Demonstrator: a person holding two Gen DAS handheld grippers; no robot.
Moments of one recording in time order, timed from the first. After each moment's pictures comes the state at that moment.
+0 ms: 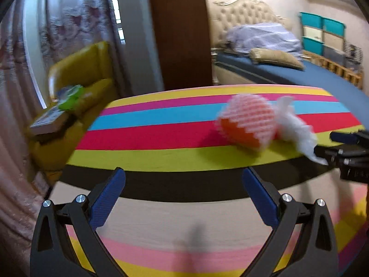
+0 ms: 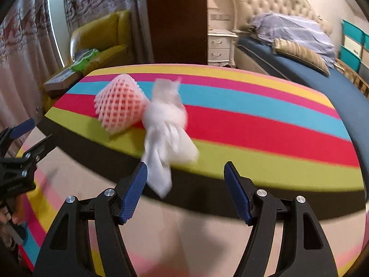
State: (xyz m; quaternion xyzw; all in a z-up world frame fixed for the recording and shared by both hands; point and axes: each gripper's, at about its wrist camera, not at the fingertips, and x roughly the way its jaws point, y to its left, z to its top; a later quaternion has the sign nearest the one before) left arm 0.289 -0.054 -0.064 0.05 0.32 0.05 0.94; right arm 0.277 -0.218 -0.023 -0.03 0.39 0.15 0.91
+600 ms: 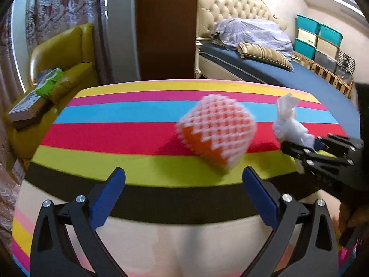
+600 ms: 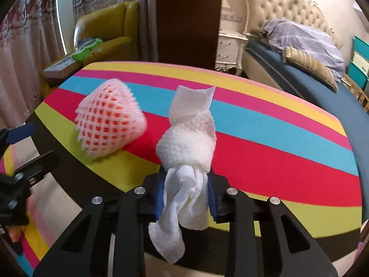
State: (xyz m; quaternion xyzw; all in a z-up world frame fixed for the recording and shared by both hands) left arm 0.338 -0.107 -0.070 0.00 0.37 -0.02 0.93; right arm 0.308 -0.220 -0.027 -0.05 0.39 0.15 0.91
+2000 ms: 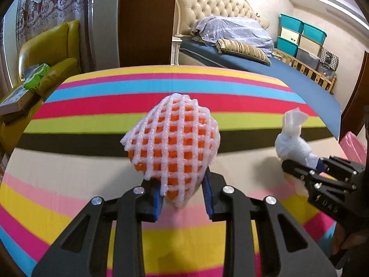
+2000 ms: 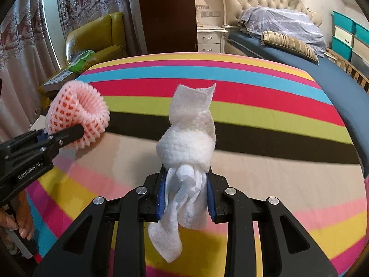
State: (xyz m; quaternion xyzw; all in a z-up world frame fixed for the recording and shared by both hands) left arm 0.240 -0.133 -0.088 -0.01 0.37 -0.08 0.93; right arm 0.178 -0.254 -0.037 0.00 0.40 0.12 0.91
